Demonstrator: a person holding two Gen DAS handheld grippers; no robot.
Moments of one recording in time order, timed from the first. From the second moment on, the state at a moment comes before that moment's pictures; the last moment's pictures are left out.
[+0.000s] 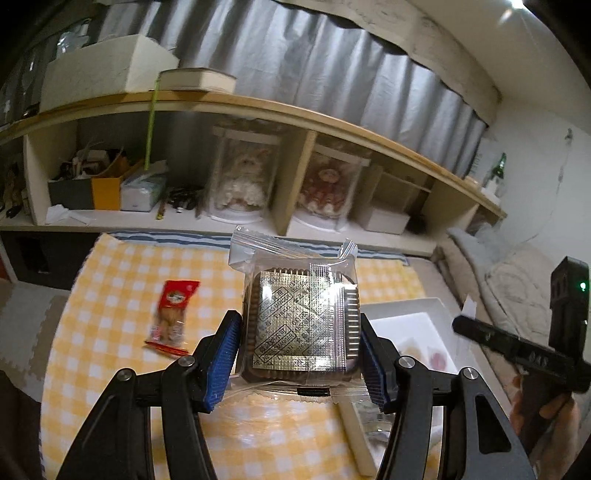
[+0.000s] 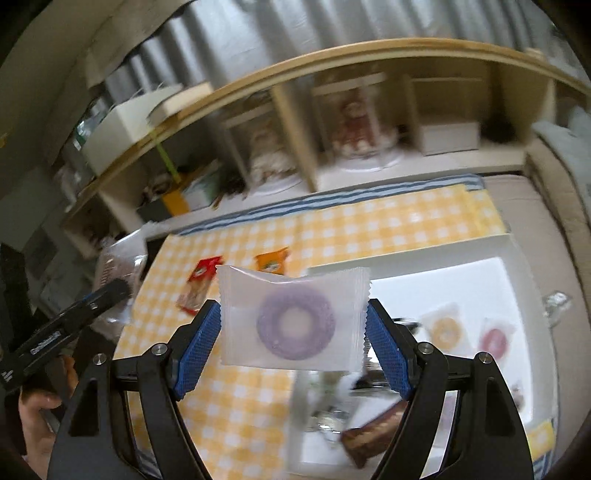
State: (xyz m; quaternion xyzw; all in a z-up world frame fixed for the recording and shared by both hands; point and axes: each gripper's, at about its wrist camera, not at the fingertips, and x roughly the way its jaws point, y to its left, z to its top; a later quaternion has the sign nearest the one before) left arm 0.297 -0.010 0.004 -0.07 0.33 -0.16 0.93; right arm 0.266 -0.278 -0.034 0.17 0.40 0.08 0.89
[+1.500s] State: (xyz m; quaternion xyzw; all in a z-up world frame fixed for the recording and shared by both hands) left arm 0.527 -0.212 -0.159 -0.05 0.48 -0.13 0.87; right arm 0.320 -0.430 -0.121 0.25 0.46 -0.03 0.86
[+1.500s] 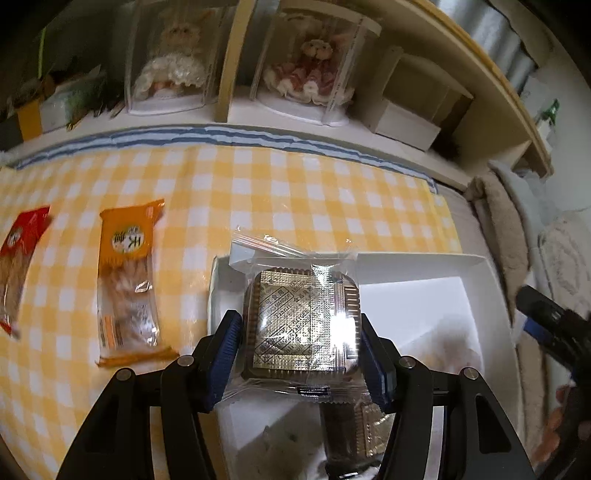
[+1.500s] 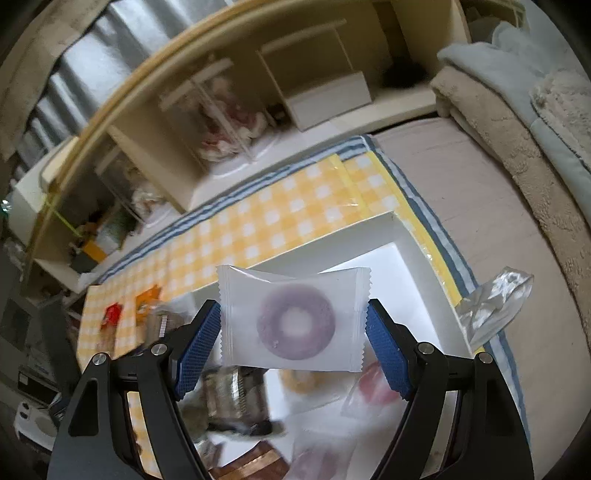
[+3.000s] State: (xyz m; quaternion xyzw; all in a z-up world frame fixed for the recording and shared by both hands) left arm 0.508 -0.223 -0.159 0.01 0.48 -0.15 0.87; right arm 0.348 -0.424 -0.204 0.29 0.54 -0.02 0.79
